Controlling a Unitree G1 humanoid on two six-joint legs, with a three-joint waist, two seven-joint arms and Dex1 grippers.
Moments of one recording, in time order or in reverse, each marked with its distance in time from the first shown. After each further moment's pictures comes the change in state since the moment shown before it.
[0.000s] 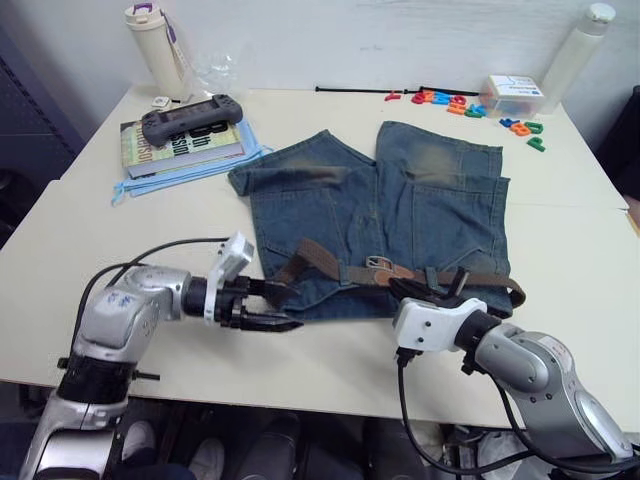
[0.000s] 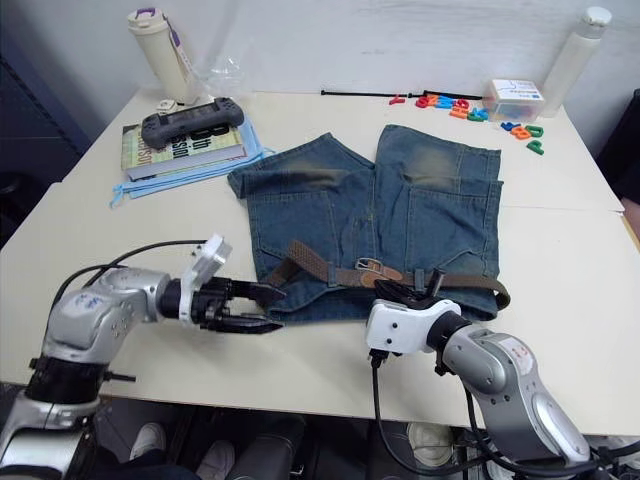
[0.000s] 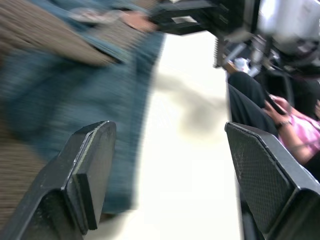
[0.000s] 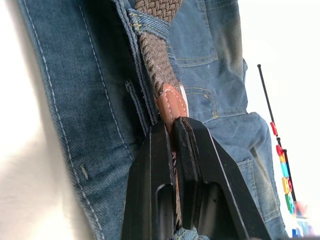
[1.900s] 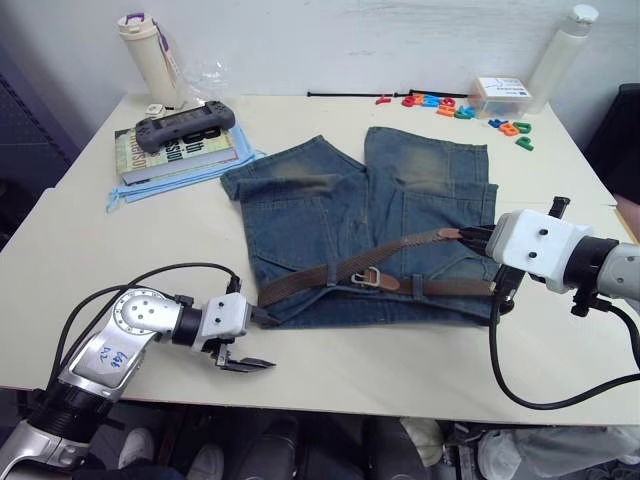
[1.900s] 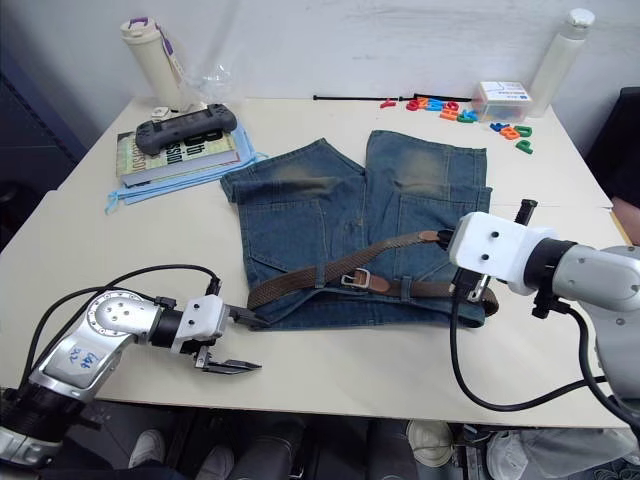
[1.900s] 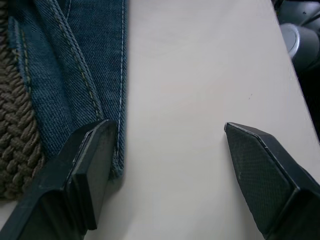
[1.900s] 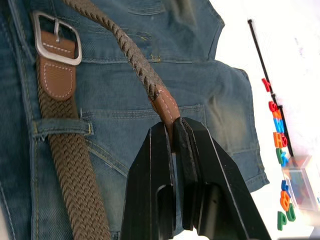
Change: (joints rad) left arm 0.080 0.201 0.010 0.169 0.114 -0.519 -0.103; right arm -0.218 -0.311 -0.398 0.100 0.537 0.215 0.304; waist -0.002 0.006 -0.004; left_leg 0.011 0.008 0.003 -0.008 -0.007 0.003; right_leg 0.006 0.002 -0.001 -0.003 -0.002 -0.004
